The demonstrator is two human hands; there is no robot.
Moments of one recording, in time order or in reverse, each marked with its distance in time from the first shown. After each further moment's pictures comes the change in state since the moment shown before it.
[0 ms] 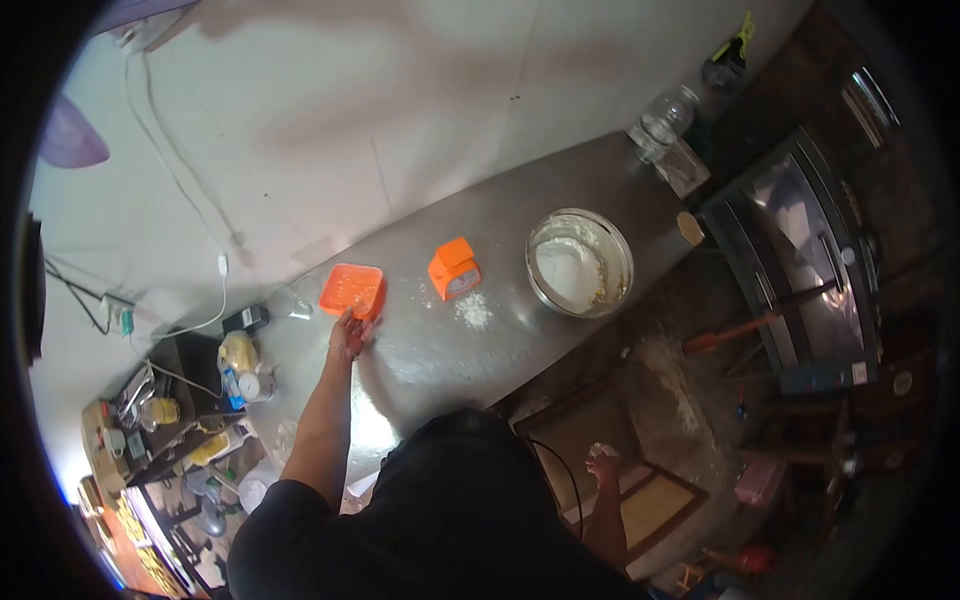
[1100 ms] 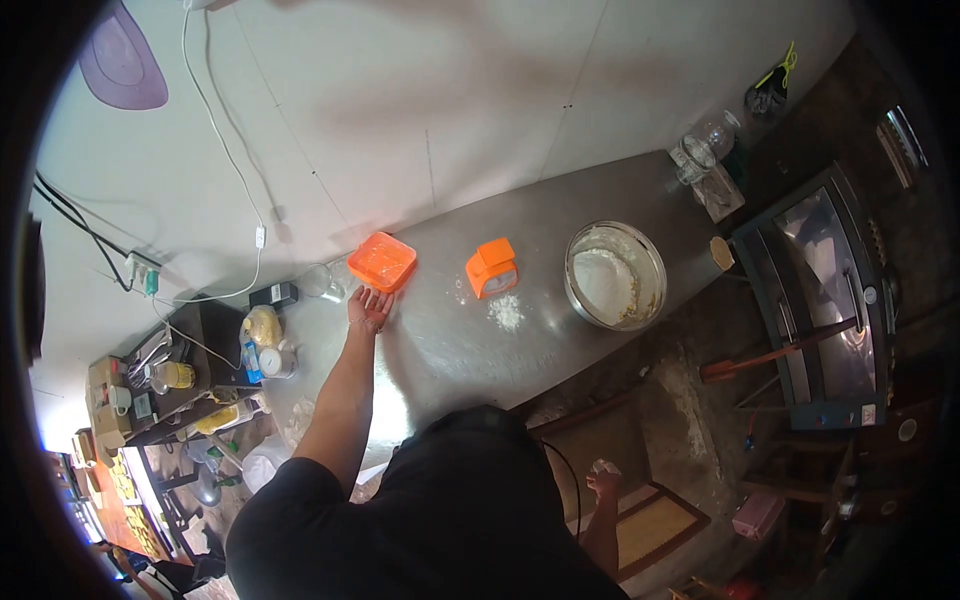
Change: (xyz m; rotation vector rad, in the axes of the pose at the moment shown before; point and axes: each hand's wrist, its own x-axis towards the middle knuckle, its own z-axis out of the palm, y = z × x) left_hand 0.014 0.029 0.014 -0.366 0.203 0.120; right_hand -0.030 0.000 0.029 -0.074 0.016 0.080
